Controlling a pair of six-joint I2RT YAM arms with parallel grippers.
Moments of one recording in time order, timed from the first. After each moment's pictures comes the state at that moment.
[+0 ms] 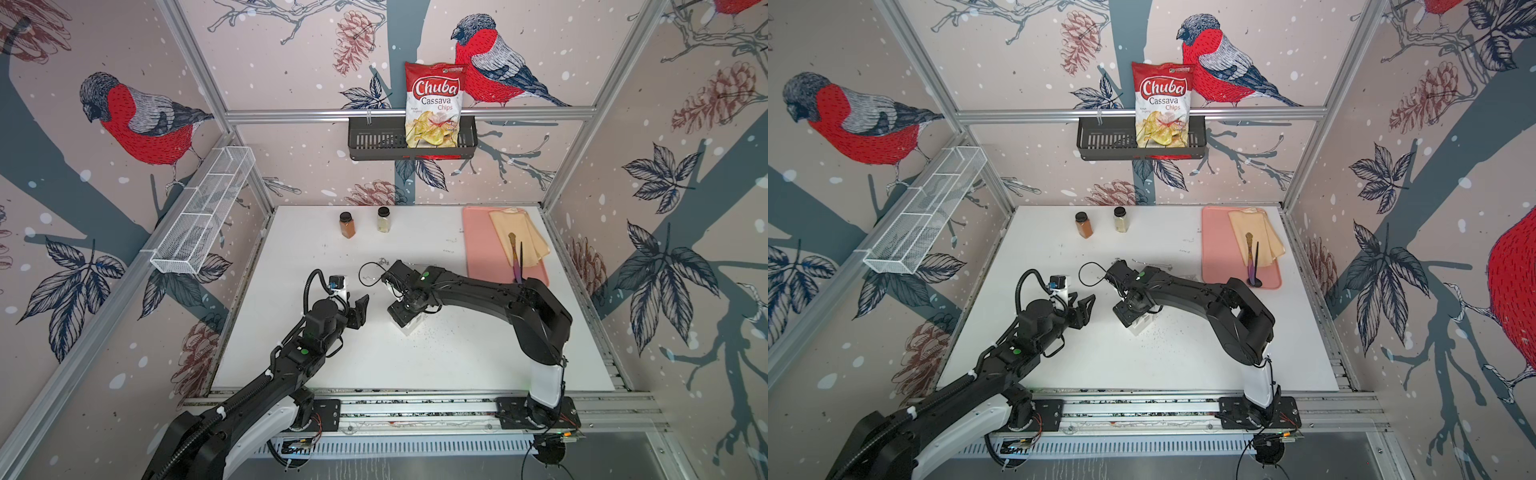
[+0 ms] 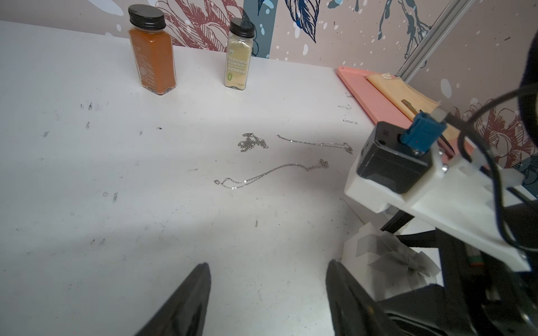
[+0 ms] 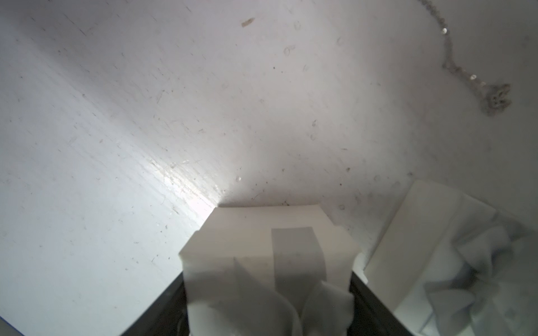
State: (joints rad) left arm -0.51 0.86 0.24 0.24 -0.05 -0.31; right arm 1.00 1.94 1.42 -0.74 0.01 0.16
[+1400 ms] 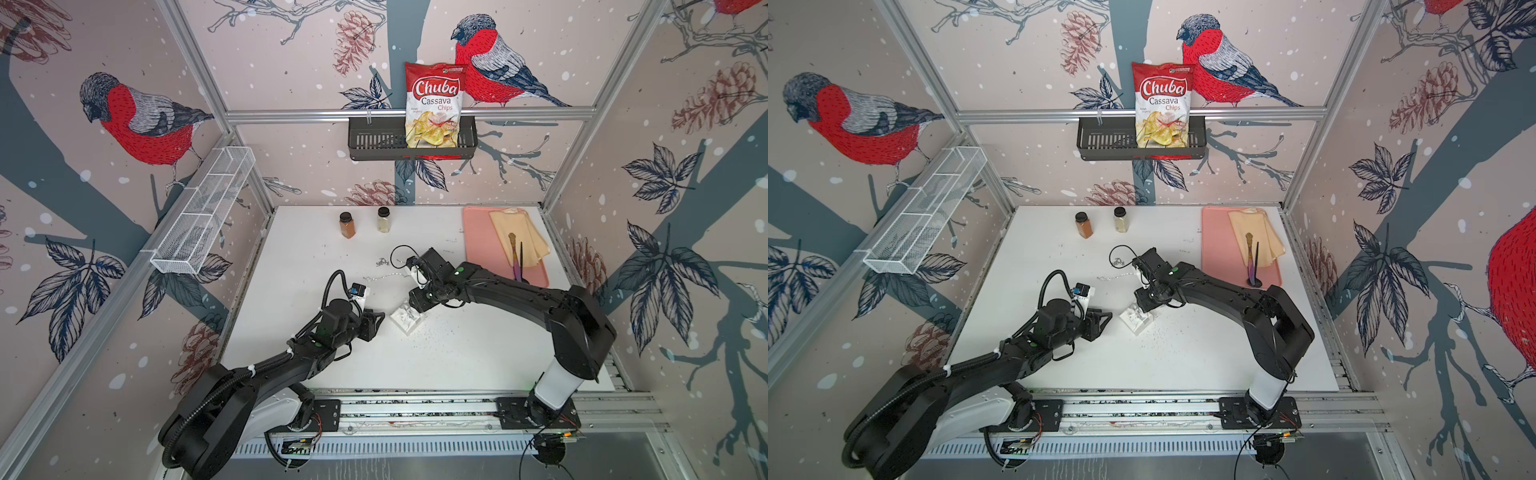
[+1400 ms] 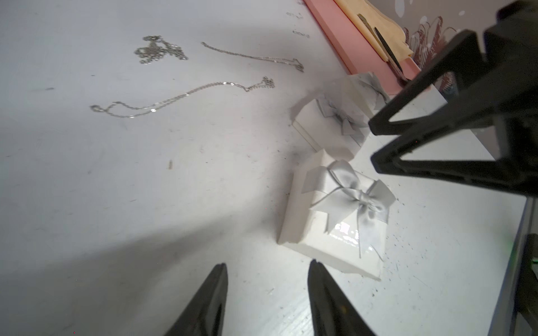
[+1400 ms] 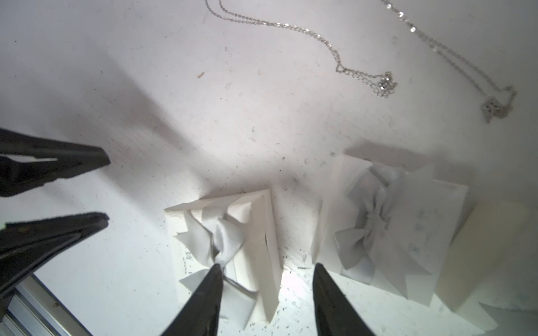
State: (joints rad) left arm -0.59 1.13 0.25 0.33 0.22 -0.33; right arm 0.85 1.71 1.19 -0.58 -0.10 0.22
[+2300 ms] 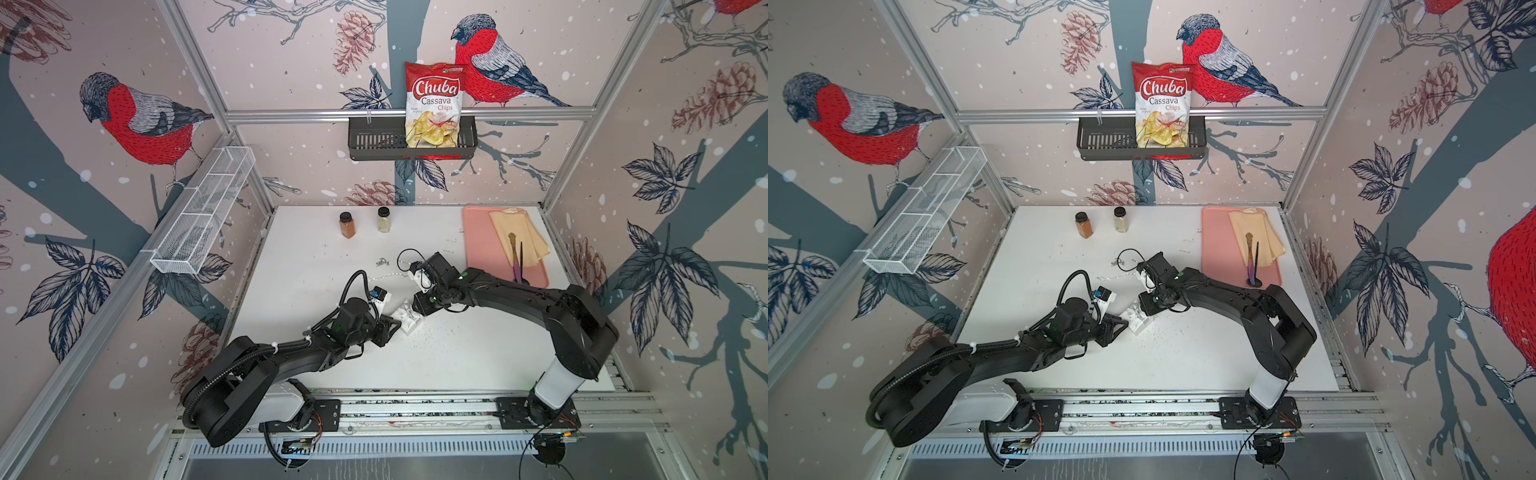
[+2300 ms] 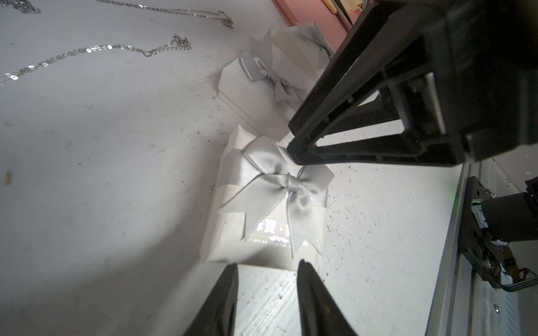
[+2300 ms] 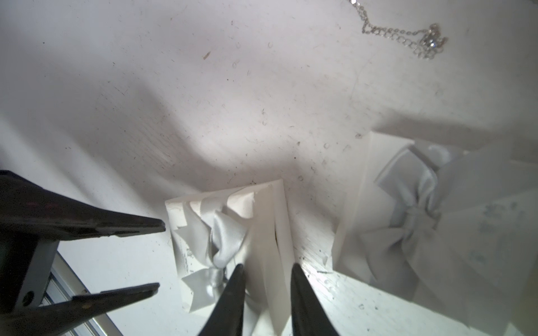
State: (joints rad) left arm -0.69 1.30 0.31 0.40 0.32 -0.34; right arm 0.82 1.70 1.10 -0.49 -0.22 0.26
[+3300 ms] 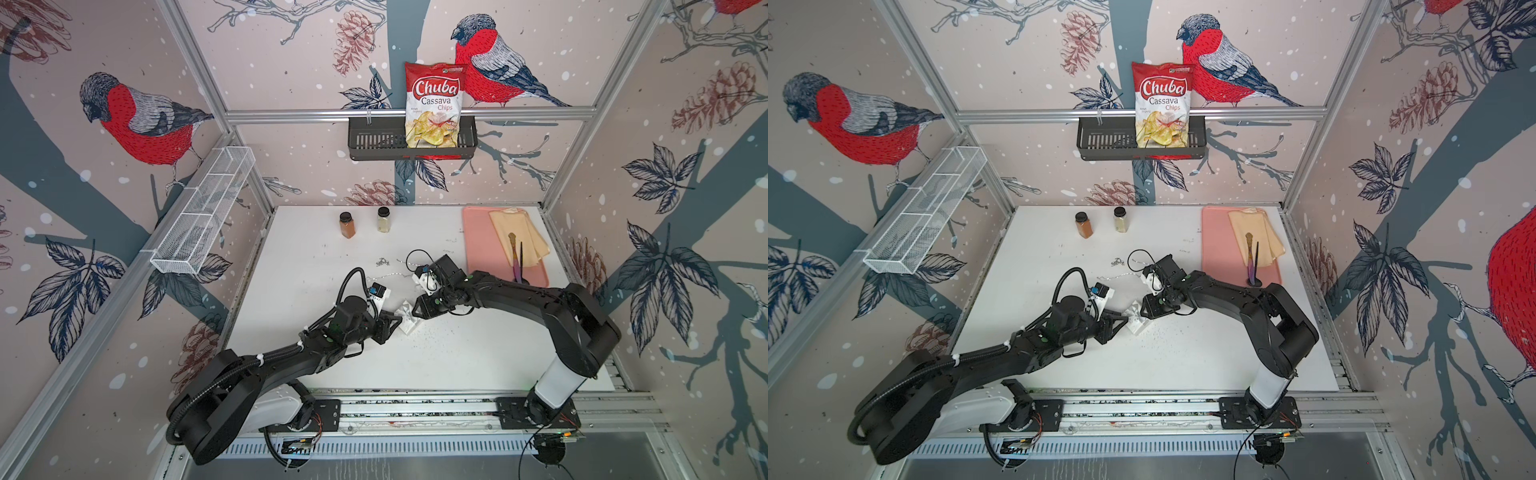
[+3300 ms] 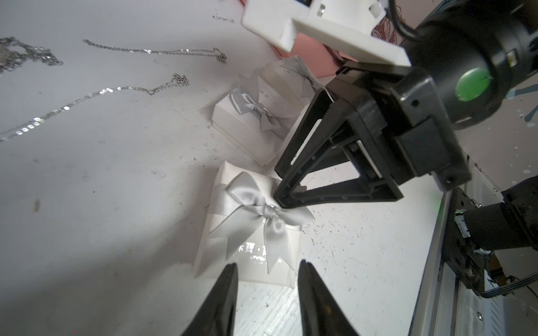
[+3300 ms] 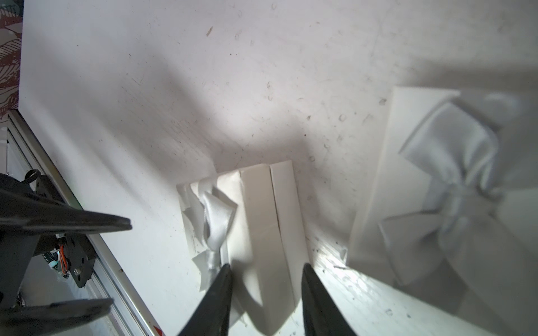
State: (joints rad) left arm -0.70 1.17 0.32 0.32 0.28 -0.34; right arm 0.75 1.70 1.01 -0.40 -0.39 0.29
